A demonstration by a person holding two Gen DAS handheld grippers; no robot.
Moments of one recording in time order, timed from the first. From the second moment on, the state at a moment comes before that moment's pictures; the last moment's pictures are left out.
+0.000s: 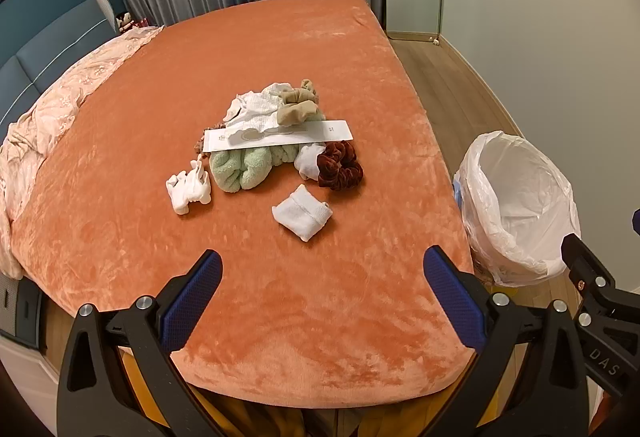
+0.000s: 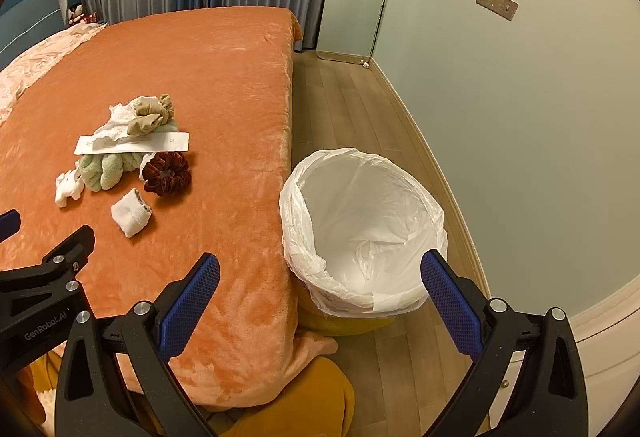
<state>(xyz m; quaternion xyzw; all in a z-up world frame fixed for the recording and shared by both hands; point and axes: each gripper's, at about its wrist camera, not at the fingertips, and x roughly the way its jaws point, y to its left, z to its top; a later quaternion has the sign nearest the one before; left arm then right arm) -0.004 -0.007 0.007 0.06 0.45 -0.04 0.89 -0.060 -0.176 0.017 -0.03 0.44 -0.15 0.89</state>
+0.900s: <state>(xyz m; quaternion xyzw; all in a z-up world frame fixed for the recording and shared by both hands) 0.010 0.022 -0.005 0.02 0.45 -0.04 0.89 -0.051 -0.169 0.021 -0.02 0.41 -0.17 0.89</state>
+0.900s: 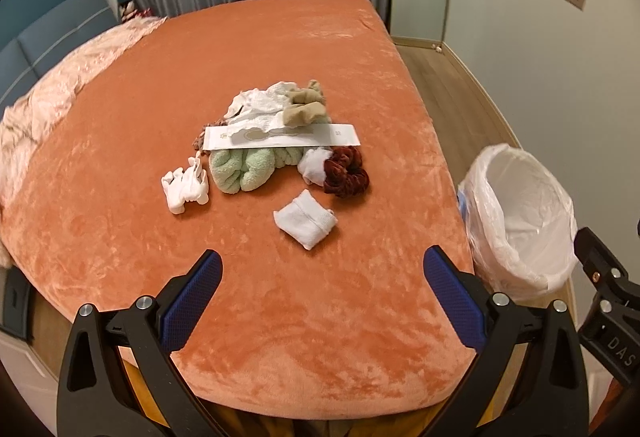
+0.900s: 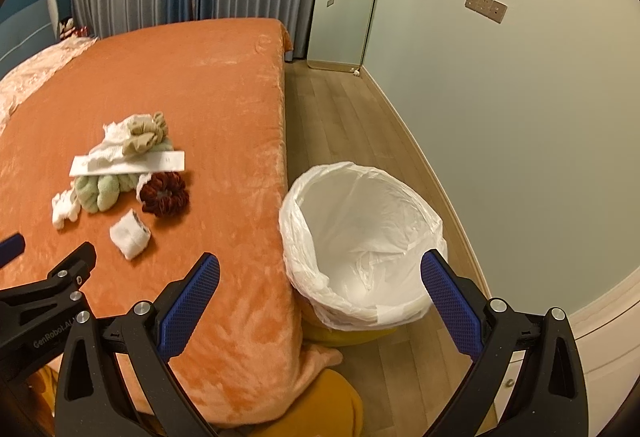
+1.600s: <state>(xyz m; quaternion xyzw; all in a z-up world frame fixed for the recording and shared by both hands) 0.136 0.201 -0.090 -0.03 0.47 0.06 0.88 0.065 -0.043 -0.073 0.02 0.45 -0.05 0.89</state>
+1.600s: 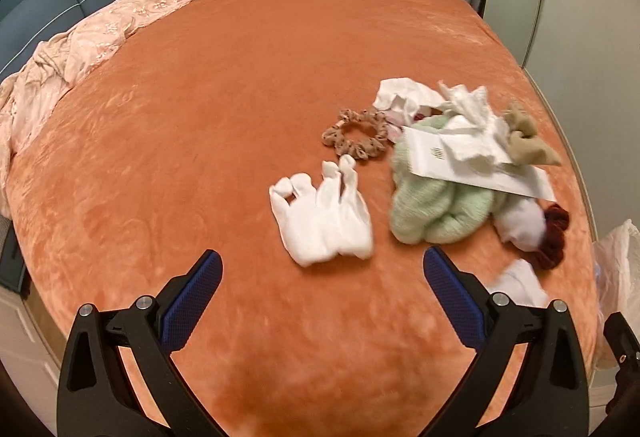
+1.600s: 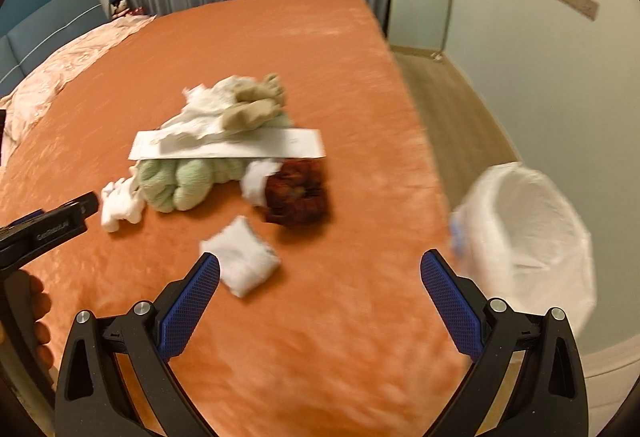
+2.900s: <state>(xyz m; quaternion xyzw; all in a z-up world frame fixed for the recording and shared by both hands) 0.105 0.178 -0.077 -0.13 0.50 -0.05 0.86 0.073 -0.012 -0.097 0.09 0.49 -0.02 0.87</state>
